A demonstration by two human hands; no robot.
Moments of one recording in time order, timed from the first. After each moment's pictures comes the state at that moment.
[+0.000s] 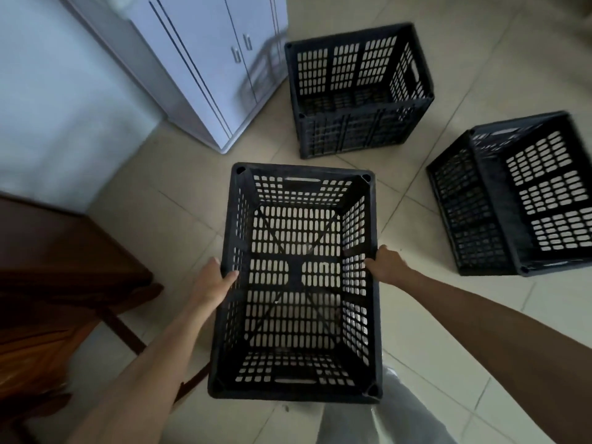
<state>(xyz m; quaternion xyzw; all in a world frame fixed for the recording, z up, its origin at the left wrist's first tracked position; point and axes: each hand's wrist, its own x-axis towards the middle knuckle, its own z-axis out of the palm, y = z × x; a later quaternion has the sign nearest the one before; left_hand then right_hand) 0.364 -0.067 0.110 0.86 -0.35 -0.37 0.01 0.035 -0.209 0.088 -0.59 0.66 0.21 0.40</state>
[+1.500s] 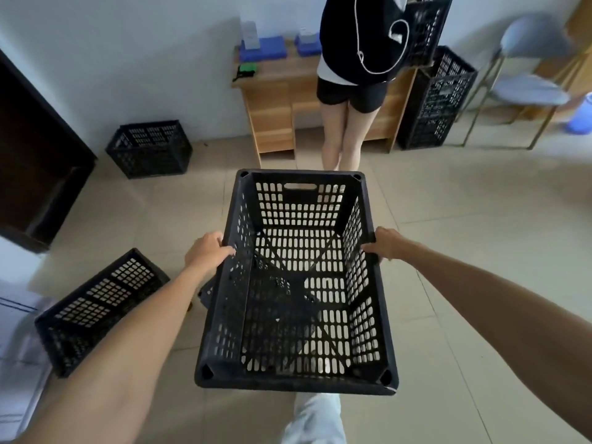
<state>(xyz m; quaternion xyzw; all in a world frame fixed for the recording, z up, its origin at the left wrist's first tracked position) -0.386 -0.470 0.469 0.63 -0.74 -0.25 0.03 -0.745 -0.322 0.495 -0.46 0.81 -0.03 0.37</state>
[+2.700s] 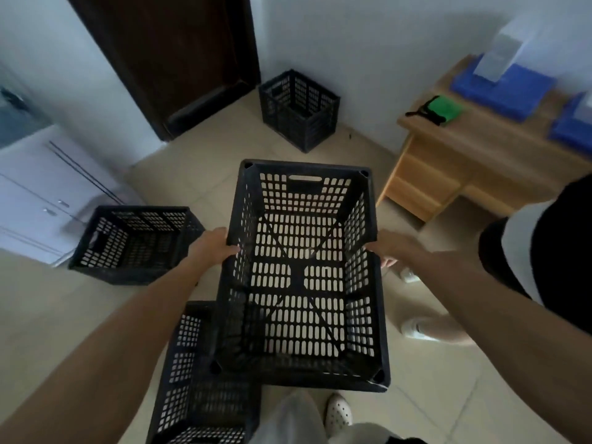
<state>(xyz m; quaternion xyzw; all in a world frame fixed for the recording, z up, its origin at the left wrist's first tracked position) -0.484 -0.880 0.438 0.85 -0.44 -0.29 0.02 -0.826 -1.046 0.457 -0.63 0.60 0.14 0.48</state>
